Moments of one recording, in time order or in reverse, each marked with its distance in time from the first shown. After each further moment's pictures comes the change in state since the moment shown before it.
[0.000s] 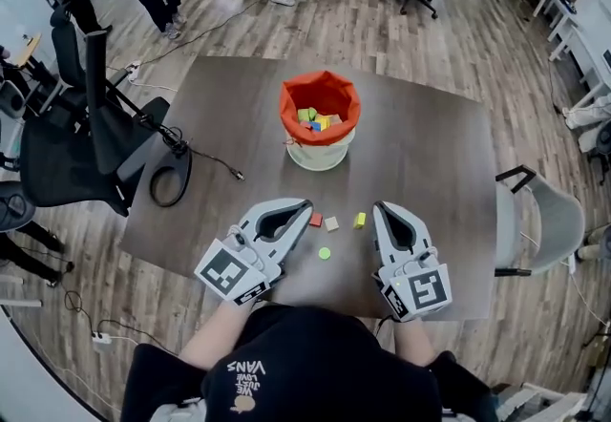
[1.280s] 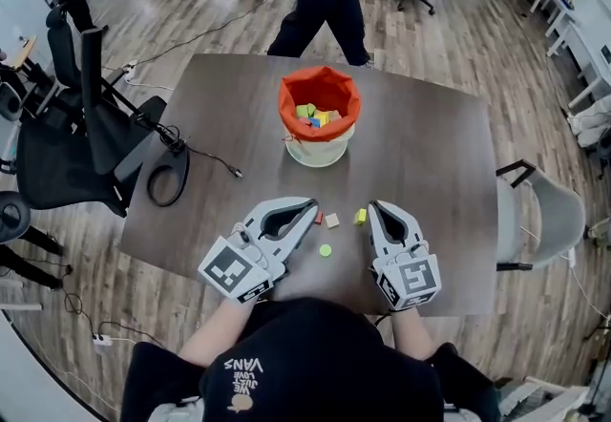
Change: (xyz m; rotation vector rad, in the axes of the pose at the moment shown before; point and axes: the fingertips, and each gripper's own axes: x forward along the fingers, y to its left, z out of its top) left arm 0.004 -0.004 -0.009 -0.007 0.003 -0.041; right arm 0.010 -0.004 -0.056 0.005 0.101 -0.021
